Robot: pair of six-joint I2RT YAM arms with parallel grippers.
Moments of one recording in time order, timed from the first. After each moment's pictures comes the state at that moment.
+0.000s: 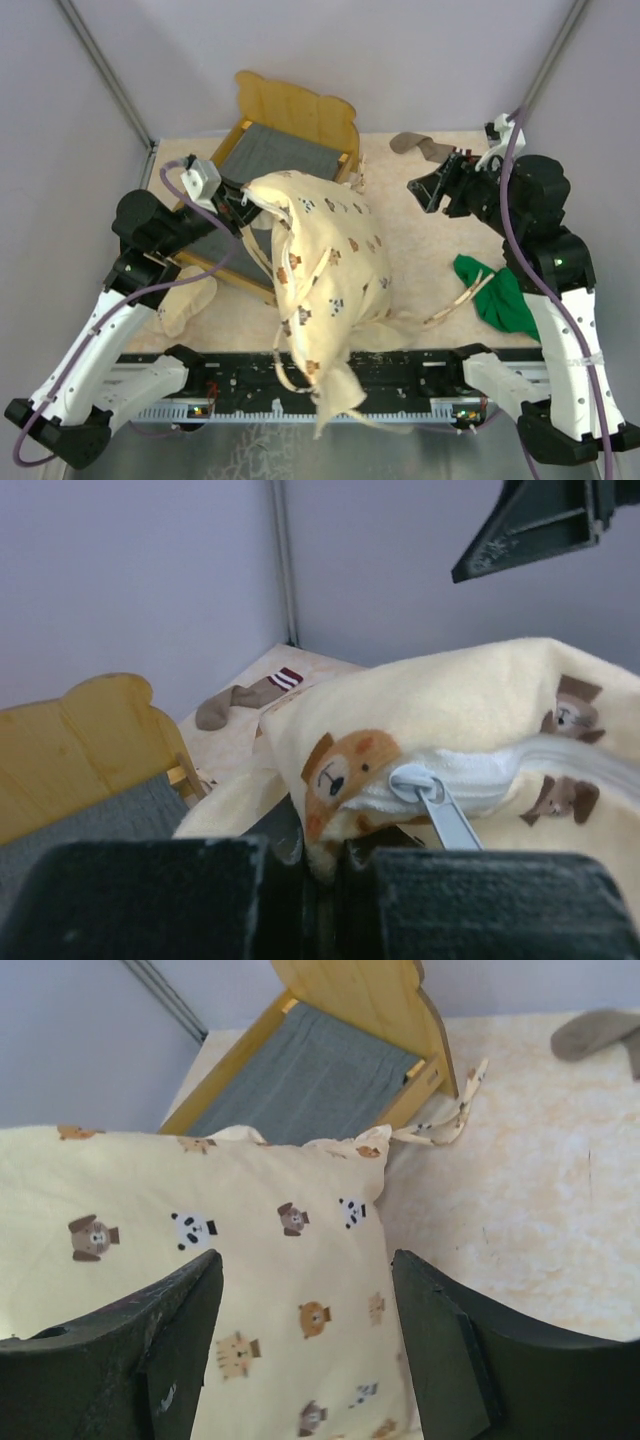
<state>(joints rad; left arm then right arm) -0.49 0.88 1.03 0.06 0.58 -0.03 0.24 0.94 1.45 -0.76 -0.26 0.38</state>
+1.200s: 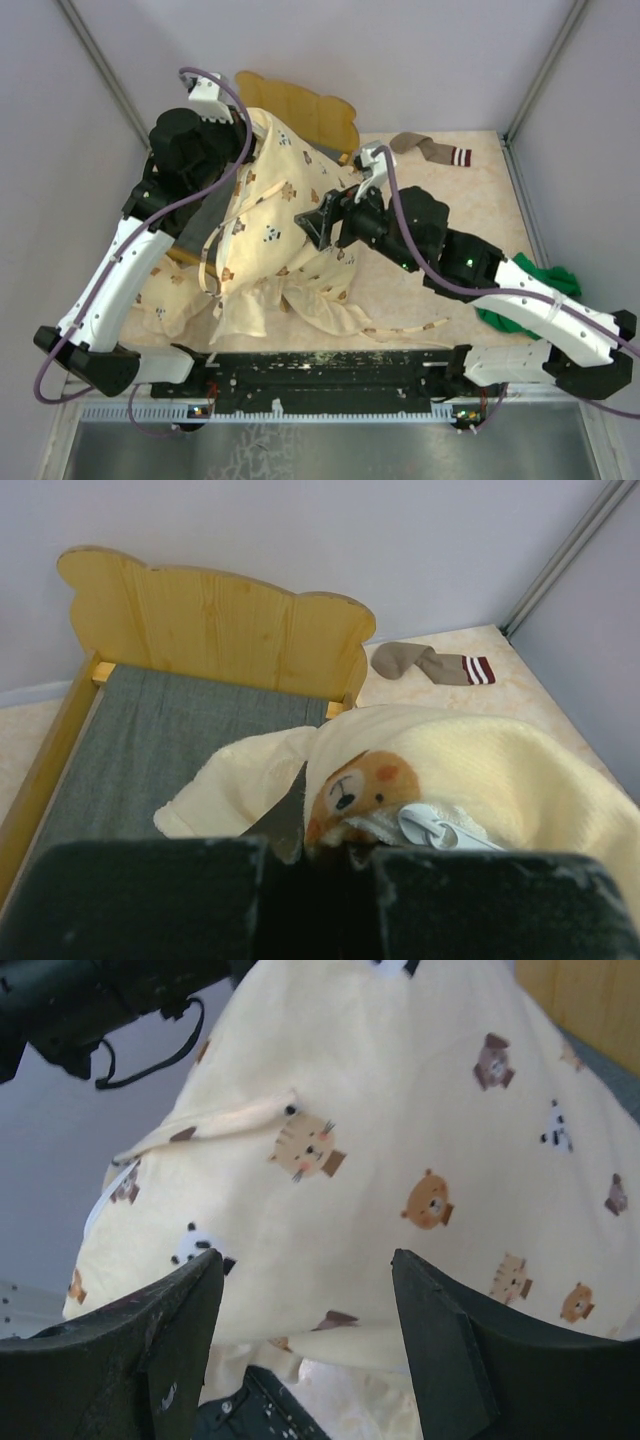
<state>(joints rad) -0.49 1.31 1.59 -0.34 -0.10 -0.21 1.08 1.11 1.42 -0.40 0.26 0.38</state>
